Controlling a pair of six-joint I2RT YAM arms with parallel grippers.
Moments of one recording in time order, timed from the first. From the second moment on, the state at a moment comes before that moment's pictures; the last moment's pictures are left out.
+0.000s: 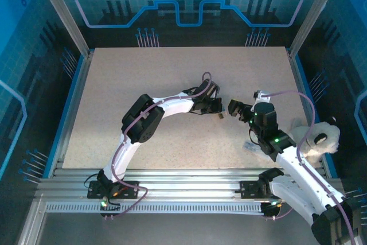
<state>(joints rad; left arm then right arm) -0.73 2.31 1.68 -0.24 0.27 -0.72 0.36 0.79 0.53 -0.18 0.21 0.50</state>
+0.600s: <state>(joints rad) -0.72 2.33 1.71 -0.28 0.27 -0.68 0.37 0.82 0.53 -0.17 0.21 0.50</state>
